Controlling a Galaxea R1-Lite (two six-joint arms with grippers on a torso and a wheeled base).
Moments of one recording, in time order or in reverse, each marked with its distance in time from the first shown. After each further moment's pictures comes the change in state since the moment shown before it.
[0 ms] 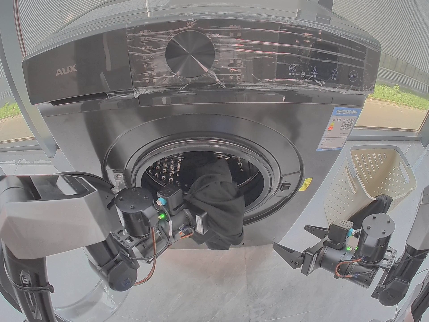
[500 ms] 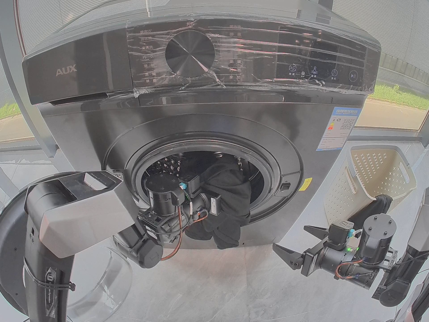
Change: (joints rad) left arm 0.032 0.179 -0.359 0.186 0.015 -0.004; right arm 0.014 -0.013 0.003 0.000 -0.002 0.003
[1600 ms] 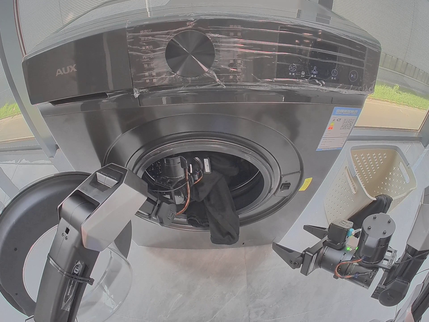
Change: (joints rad) left arm 0.113 0.256 -0.669 0.333 0.194 -0.041; right arm -0.005 0.006 -0.007 0.000 0.001 0.000
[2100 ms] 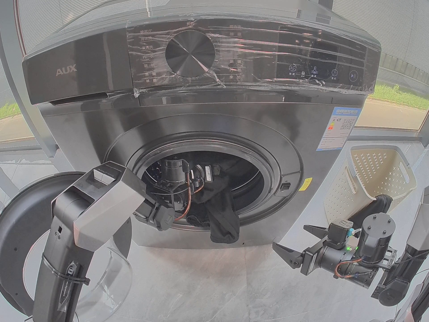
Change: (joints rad) left arm -0.019 -0.060 0.121 0.049 -0.019 -0.039; right arm -0.002 0.001 -0.001 0.000 0.002 0.000
